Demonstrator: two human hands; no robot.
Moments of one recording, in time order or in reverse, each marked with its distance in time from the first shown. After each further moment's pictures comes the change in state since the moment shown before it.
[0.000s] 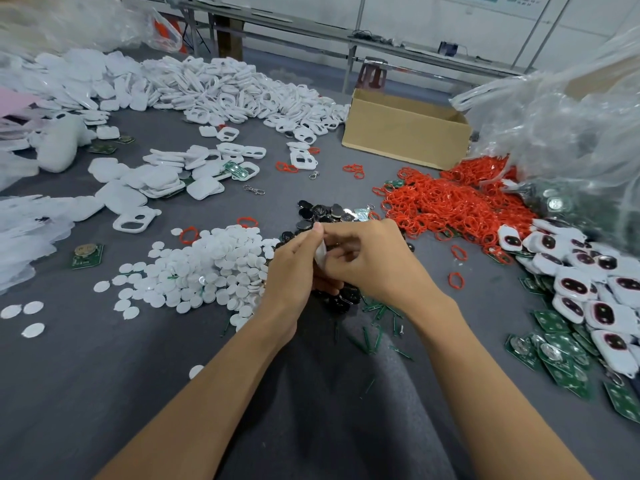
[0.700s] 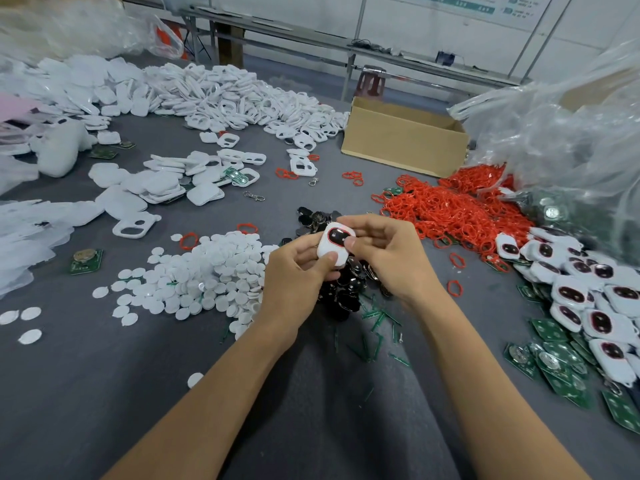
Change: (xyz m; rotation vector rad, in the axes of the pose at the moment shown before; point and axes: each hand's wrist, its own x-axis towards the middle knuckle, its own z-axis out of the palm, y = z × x) left_hand 0.000 -0.001 0.001 0.025 0.039 0.133; right_hand 0.003 0.025 -0.002 0.569 0.147 0.273
